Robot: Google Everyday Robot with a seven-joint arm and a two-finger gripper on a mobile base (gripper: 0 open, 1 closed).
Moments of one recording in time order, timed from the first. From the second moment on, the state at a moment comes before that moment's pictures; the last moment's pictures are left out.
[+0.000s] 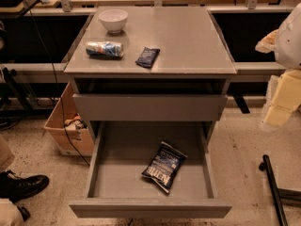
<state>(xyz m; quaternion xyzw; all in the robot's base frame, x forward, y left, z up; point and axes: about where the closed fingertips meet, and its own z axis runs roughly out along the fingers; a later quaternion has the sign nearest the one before) 0.438 -0.217 0.977 -0.60 0.78 -0.03 0.16</state>
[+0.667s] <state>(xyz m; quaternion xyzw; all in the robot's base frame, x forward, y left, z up) 0.444 -0.217 0.950 -0.60 0.78 -0.03 0.16</state>
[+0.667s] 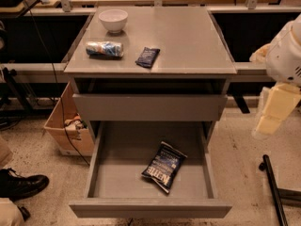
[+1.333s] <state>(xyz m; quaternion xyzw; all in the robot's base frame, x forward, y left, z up) 0.475 -0.212 0.807 -0.62 0.76 0.03 0.18</state>
